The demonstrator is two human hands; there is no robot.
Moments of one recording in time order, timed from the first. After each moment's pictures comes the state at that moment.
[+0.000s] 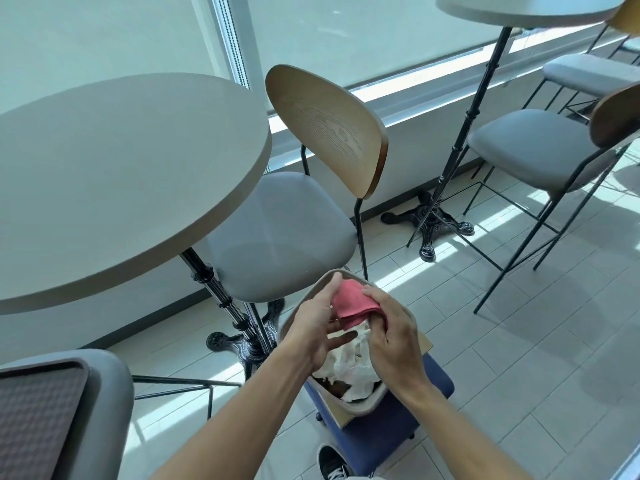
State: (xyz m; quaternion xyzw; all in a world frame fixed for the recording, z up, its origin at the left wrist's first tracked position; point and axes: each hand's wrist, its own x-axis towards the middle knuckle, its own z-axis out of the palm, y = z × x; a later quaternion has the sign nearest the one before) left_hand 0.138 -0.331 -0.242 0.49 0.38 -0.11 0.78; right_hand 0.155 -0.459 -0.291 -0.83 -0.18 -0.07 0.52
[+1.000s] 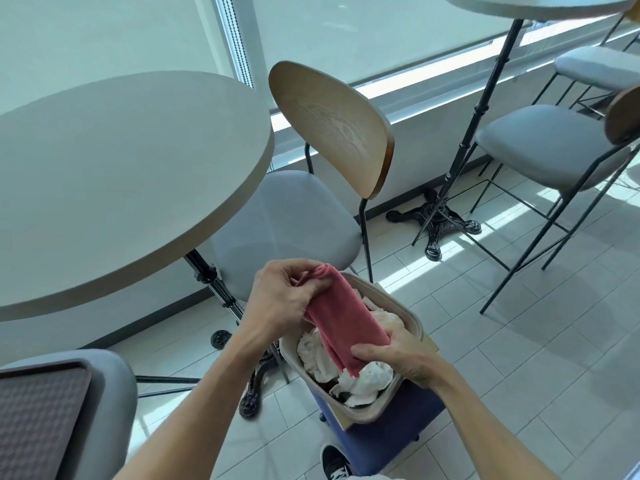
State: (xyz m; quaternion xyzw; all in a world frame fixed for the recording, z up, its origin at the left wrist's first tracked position) left_hand 0.136 -0.278 -0.200 0.81 0.17 0.07 0.55; right_hand 0.189 -0.483 -0.302 -0.68 -0.19 0.41 0.57
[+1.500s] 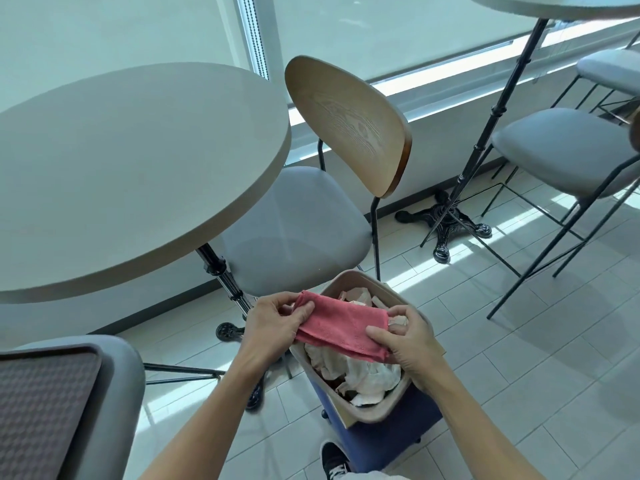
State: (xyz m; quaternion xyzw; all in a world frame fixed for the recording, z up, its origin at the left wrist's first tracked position) left_hand 0.104 -0.259 -0.259 0.77 0.31 0.04 0.56; right_hand 0.181 -0.469 -0.305 -0.70 0.05 0.30 0.65
